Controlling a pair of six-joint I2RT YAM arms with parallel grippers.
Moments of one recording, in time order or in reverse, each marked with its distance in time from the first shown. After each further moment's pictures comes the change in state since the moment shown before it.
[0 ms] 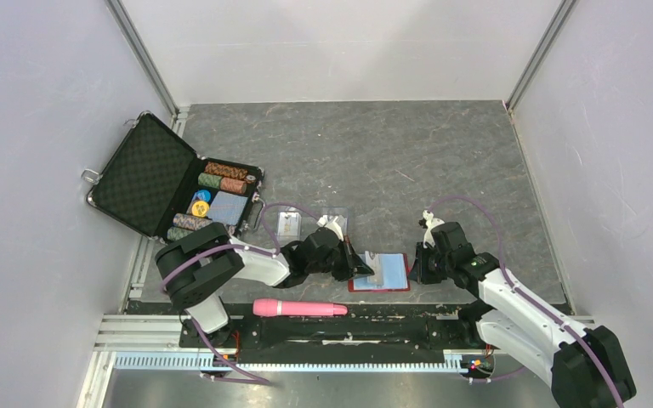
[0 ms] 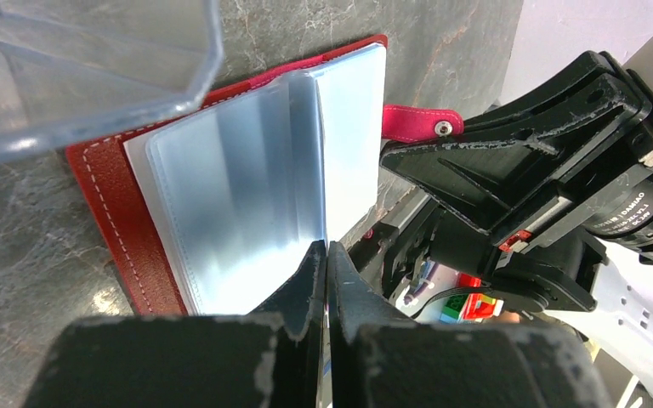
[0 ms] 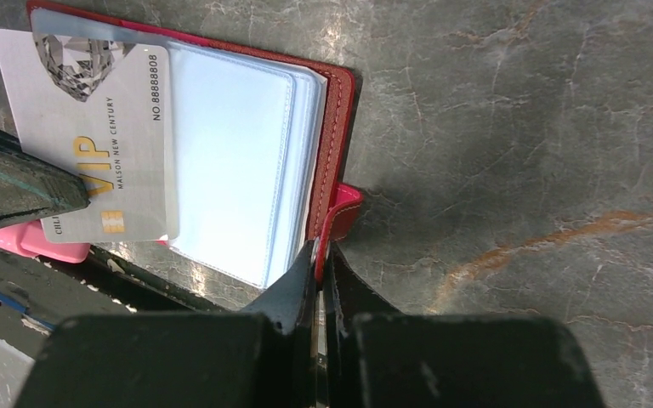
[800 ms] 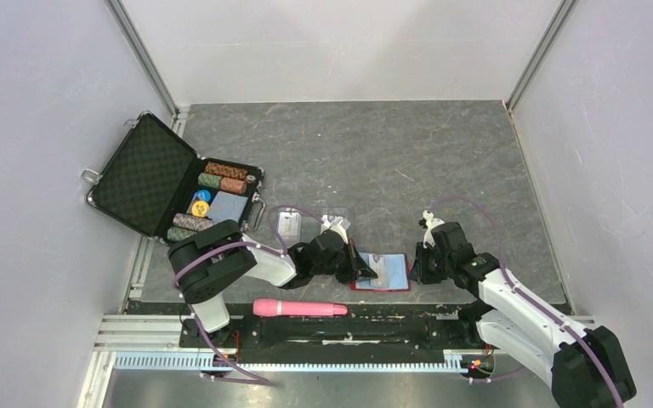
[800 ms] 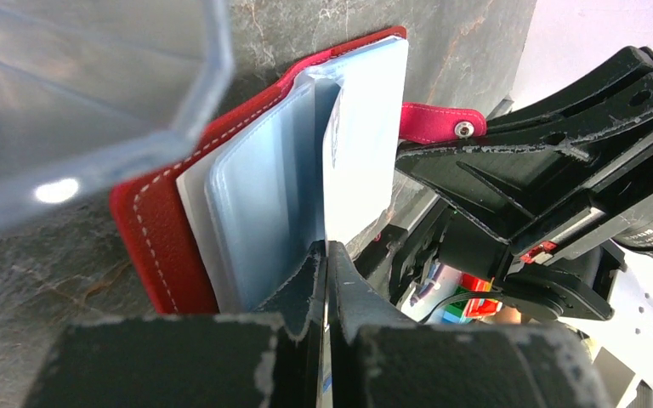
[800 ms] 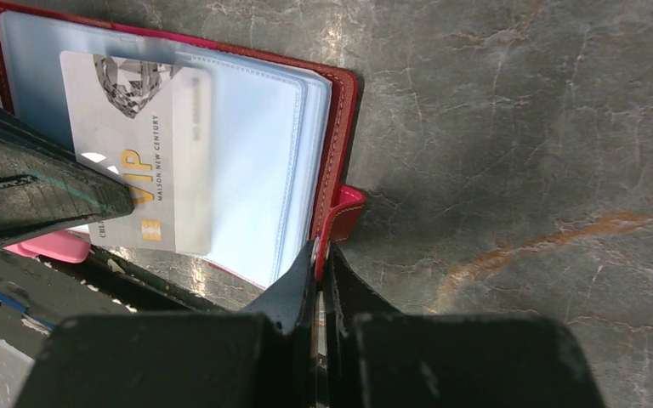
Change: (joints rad) left arm -0.021 0.078 0.023 0.038 0.002 -0.020; right arm 0.000 -0.003 -0.003 0.003 -0.001 -0.001
